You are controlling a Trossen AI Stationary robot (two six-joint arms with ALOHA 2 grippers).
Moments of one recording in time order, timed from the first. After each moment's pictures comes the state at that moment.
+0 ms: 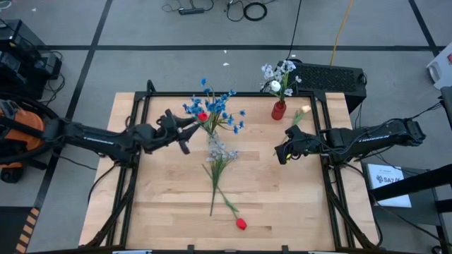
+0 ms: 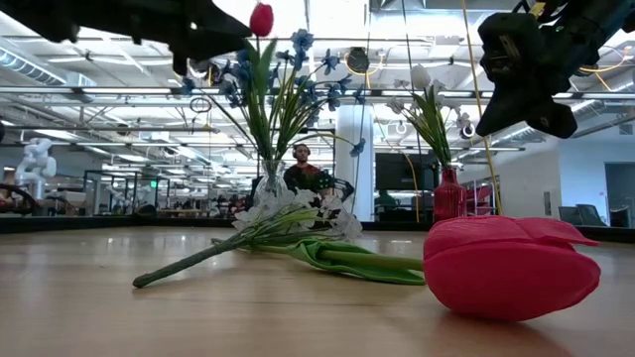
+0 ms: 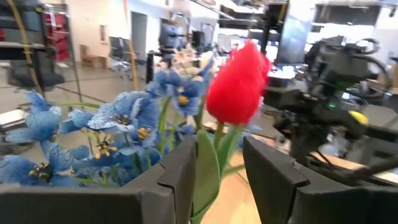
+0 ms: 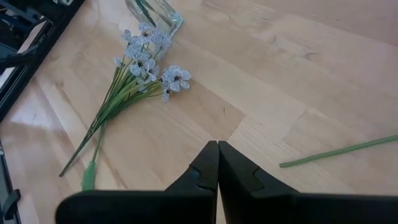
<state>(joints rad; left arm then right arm) -0.03 0.95 0.45 0.59 -0.47 -0.07 0.09 0.88 0.61 -0.53 0.26 1.01</state>
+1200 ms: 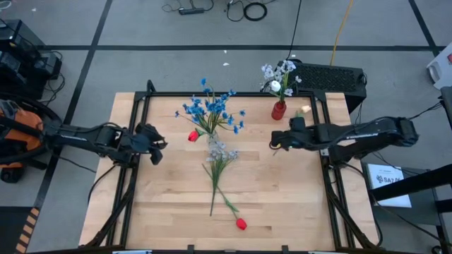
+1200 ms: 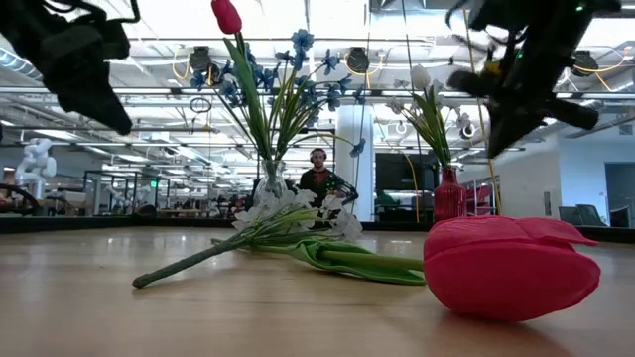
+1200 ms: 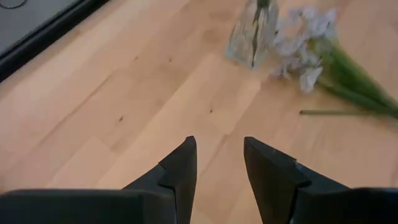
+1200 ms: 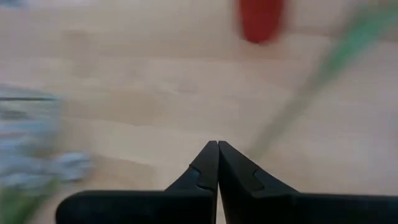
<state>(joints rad) -0.14 0.55 0.56 -0.90 -0.45 -0.60 -0.01 1.11 0.78 -0.87 0.50 1.42</state>
